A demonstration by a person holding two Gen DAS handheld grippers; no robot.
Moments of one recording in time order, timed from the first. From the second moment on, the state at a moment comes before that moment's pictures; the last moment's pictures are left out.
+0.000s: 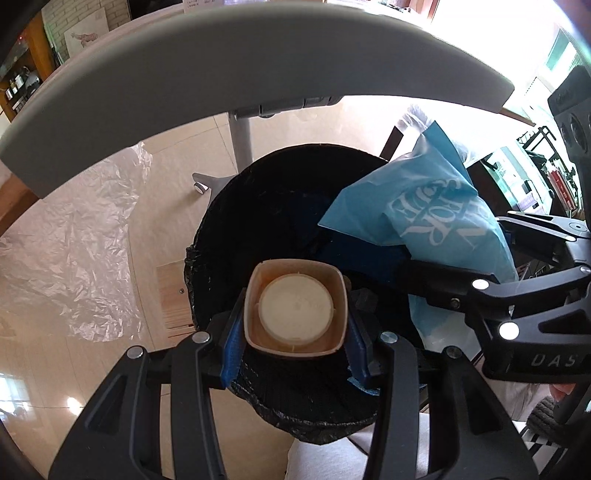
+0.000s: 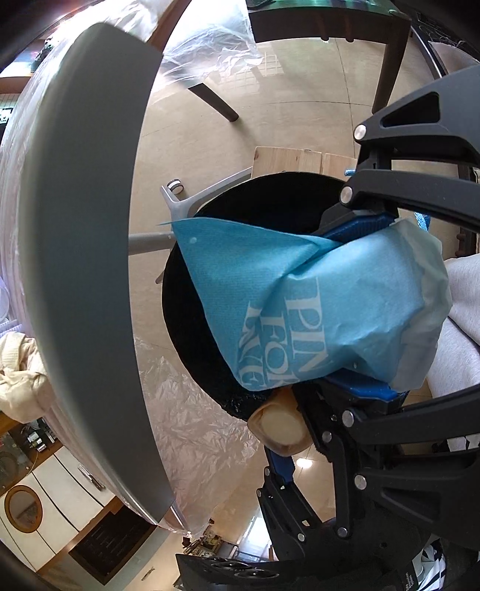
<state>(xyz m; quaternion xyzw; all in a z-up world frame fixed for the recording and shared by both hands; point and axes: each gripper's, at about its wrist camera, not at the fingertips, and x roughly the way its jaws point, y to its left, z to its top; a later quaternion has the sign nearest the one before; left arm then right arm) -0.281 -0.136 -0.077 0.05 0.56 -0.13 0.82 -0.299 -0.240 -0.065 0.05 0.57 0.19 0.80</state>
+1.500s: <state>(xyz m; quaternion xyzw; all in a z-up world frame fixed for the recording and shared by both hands) -0.296 -0.120 -0.018 0.04 0.51 -0.13 0.85 -0.324 -0.283 -0.001 0.07 0.50 0.19 0.84</state>
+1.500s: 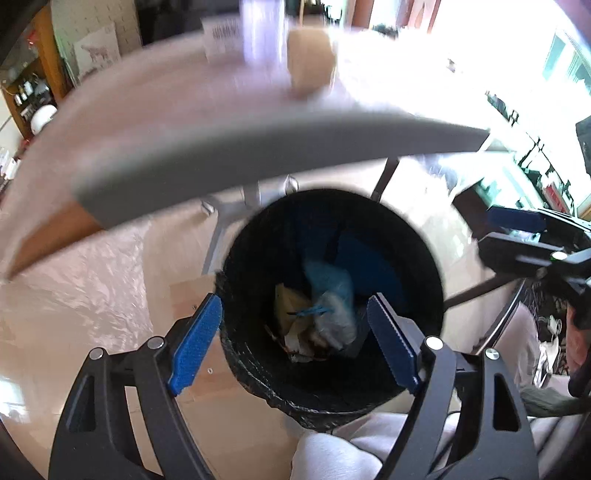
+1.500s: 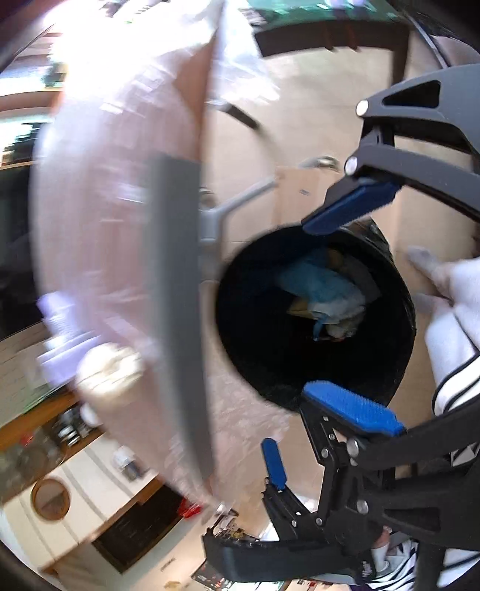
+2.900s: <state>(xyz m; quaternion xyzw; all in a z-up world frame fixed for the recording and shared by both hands) -0.171 -0.151 0.025 0.11 0.43 -0.20 0.87 -0.045 -0.197 0.036 0.09 0.48 0.15 0.86</state>
